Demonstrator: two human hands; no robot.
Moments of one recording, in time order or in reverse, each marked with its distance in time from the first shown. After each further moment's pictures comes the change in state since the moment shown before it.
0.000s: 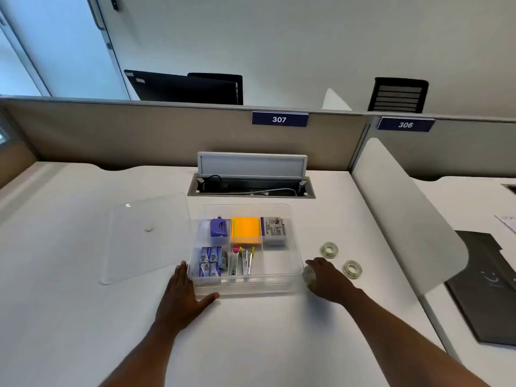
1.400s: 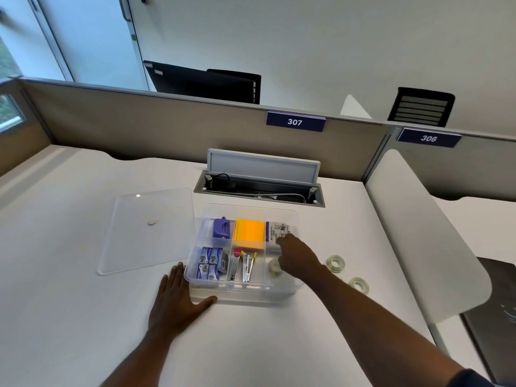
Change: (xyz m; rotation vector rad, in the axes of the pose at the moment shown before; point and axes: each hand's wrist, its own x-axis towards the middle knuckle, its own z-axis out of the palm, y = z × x) left_hand 0.000 -0.001 0.015 0.059 0.124 -0.037; right_hand 0.051 -0.106 -0.061 -0.030 0.113 -0.152
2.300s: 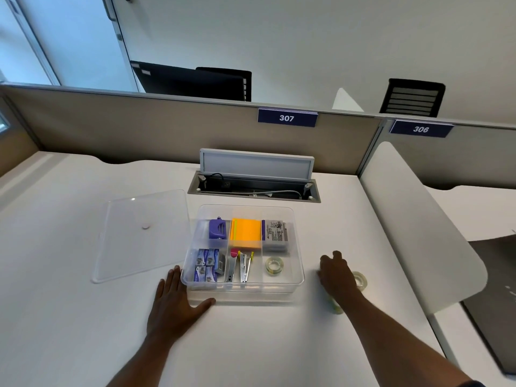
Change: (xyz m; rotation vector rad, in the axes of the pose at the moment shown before) left_hand 0.001 -0.002 0.002 0.022 -0.003 0.005; right_hand -0.047 0.097 0.042 -0.145 0.110 0.362
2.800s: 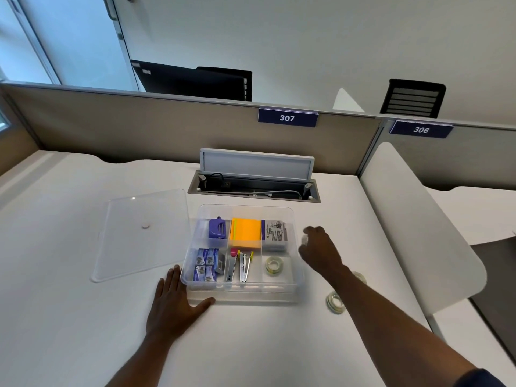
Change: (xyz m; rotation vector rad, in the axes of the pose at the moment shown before) left_hand 0.000 0.000 -0.001 0.018 0.001 0.006; right_hand 0.026 -0.047 -0.053 0.325 0.116 -0.111
